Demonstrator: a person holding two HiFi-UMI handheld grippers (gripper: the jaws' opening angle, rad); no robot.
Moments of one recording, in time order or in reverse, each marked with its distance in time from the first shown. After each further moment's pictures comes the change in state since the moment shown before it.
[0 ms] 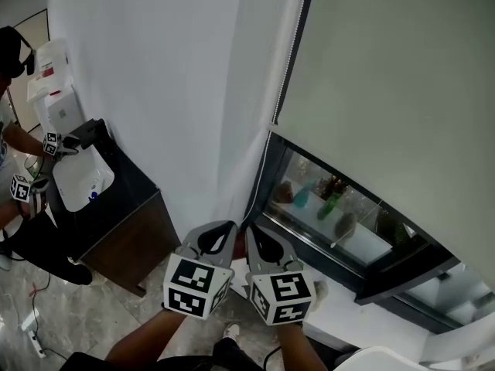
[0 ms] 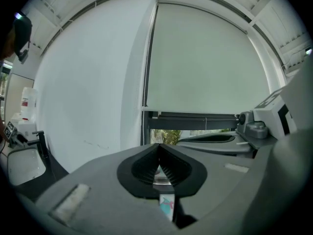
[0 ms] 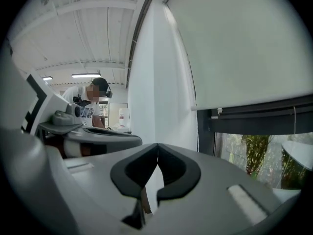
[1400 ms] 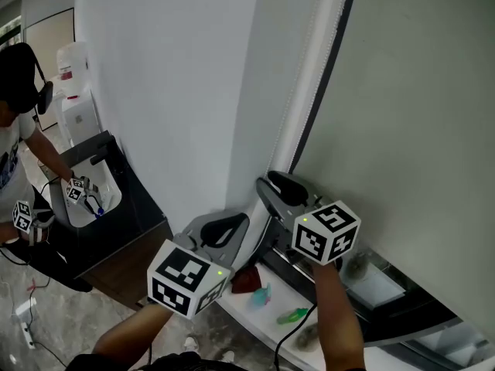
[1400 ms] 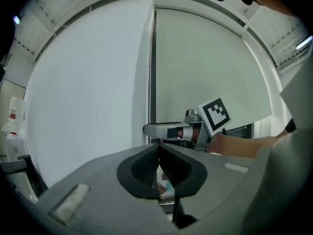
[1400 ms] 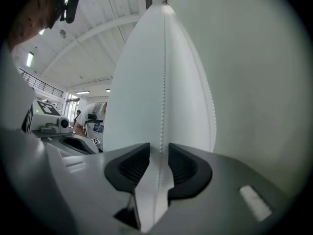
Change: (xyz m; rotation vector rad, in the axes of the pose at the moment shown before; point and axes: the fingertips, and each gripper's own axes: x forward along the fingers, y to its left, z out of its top) left arm 0.062 0.053 0.100 0.066 -0.109 -0.053; right arm 0.152 -0.064 0.139 -0.095 -0.129 0.444
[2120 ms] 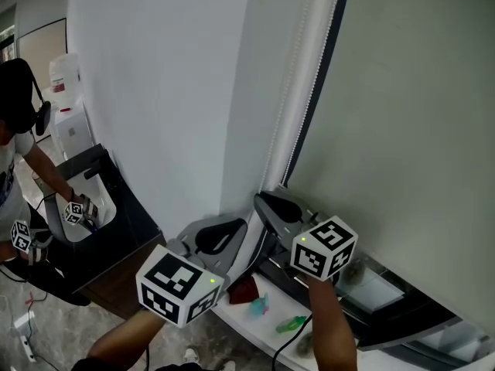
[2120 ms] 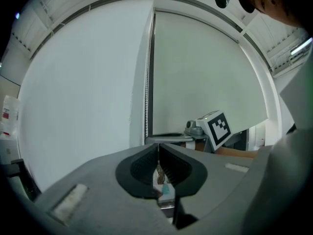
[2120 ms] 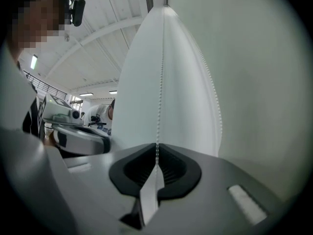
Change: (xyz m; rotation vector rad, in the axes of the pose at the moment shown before) left arm -0.003 -0.004 0.029 0.000 -0.029 -0.071; right arm -0.010 0.013 0.004 0.000 -0.024 0.037
